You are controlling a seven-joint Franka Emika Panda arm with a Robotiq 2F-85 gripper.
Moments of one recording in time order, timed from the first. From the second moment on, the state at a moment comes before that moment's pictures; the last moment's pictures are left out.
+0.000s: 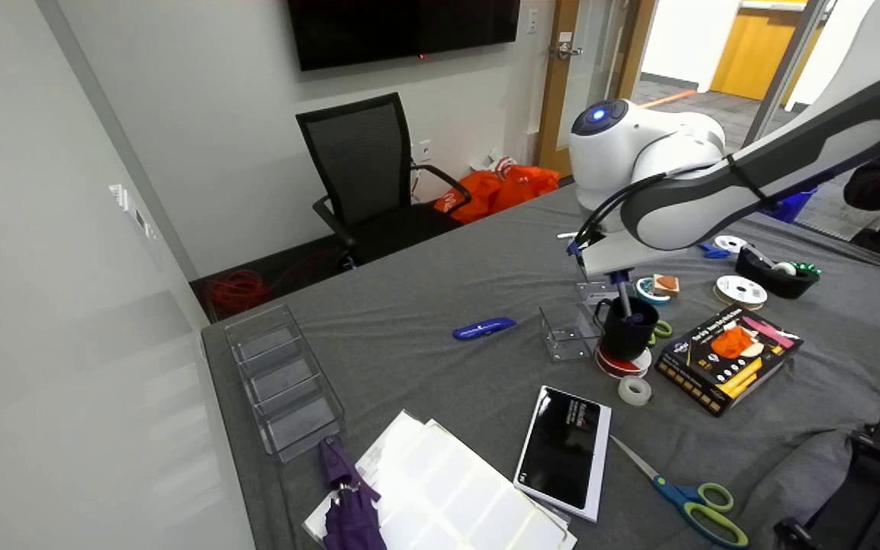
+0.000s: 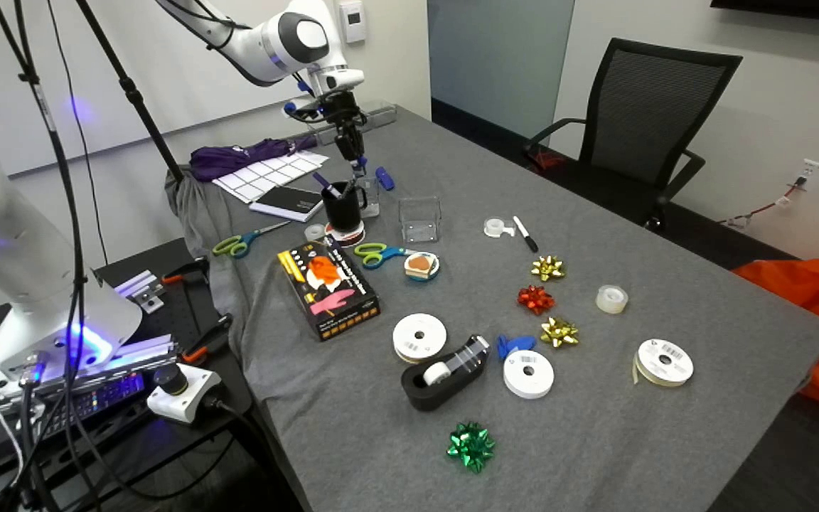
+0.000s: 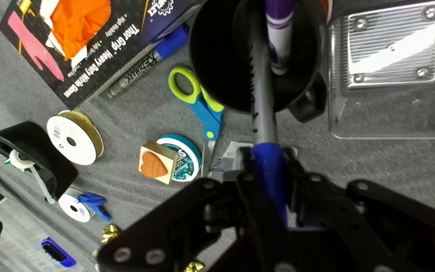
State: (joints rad) arm 0.20 0.40 -0.03 -1.95 -0.51 2.19 1.15
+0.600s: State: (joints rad) arm 0.20 0.26 -0.01 -1.96 -0.50 2.20 1.10
